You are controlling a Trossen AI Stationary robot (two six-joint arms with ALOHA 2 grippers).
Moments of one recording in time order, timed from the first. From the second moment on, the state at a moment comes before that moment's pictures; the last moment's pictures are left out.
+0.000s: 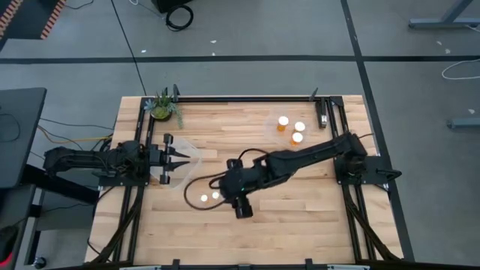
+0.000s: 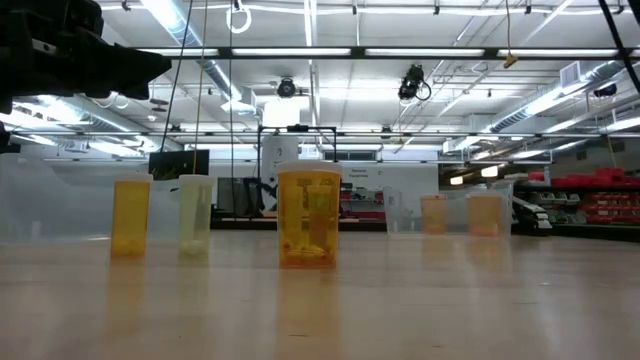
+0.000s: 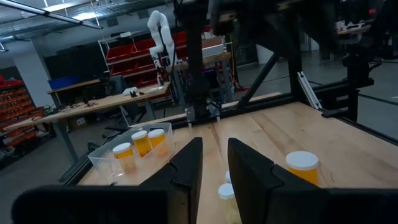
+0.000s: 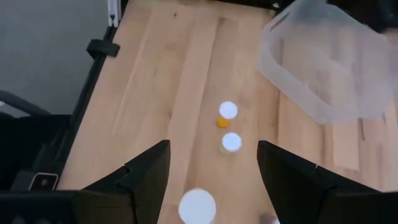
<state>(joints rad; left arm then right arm) 0.02 0.23 0.01 0.32 0.04 0.21 0.31 2.04 2.07 -0.89 0.08 0.09</state>
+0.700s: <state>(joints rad) 0.02 0.23 0.01 0.32 0.04 0.21 0.32 2.26 2.09 -0.96 0.10 0.00</state>
